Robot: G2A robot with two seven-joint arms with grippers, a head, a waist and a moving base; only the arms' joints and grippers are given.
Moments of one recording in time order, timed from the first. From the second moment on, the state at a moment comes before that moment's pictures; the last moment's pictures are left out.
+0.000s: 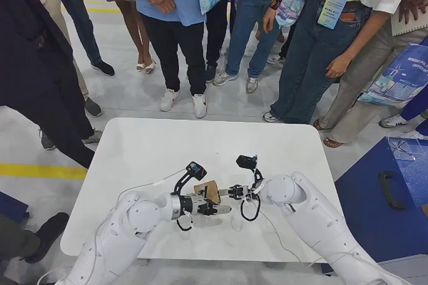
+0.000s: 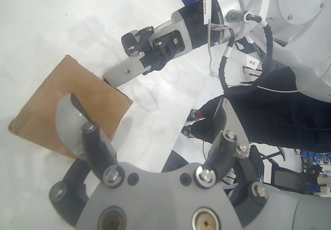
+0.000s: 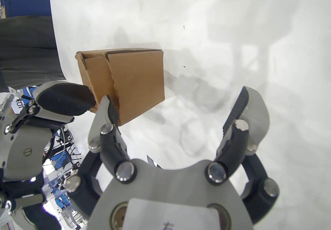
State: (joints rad) left arm 0.94 -1.23 -0.92 -1.39 0.39 -0.40 -0.78; right arm -0.82 -1.17 0.88 -1.24 -0.33 0.18 0.93
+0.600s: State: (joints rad) left arm 0.93 -1.23 -0.92 -1.39 0.39 -0.39 -0.78; right arm -0.82 -1.17 0.90 -1.28 -0.32 0.20 0.95
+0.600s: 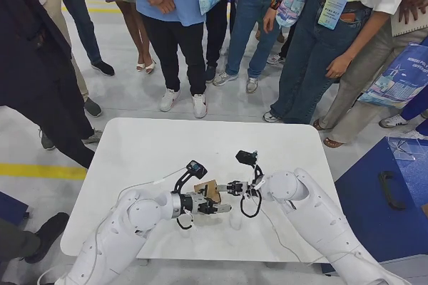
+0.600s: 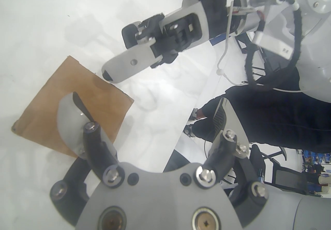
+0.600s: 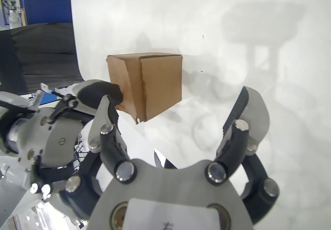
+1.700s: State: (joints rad) left arm 0.97 -1.22 -0.98 -1.44 0.39 -0.42 -0.69; right arm -0.77 -1.21 0.88 -1.19 -0.30 0.25 0.92
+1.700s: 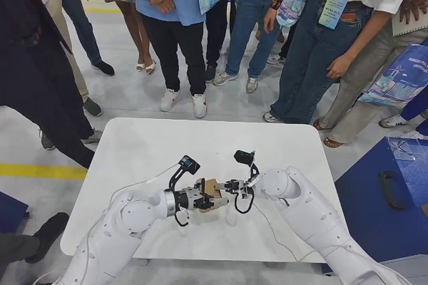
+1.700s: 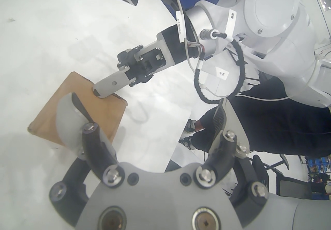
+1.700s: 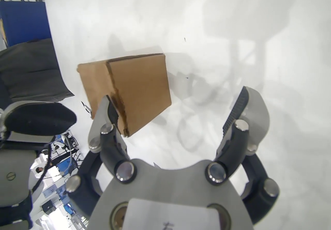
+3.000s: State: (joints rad) left arm 0.90 -1.24 -0.92 -1.09 1.29 -0.76 0.04; right arm -0.82 -1.19 1.03 -1.16 -0.17 0.25 0.87
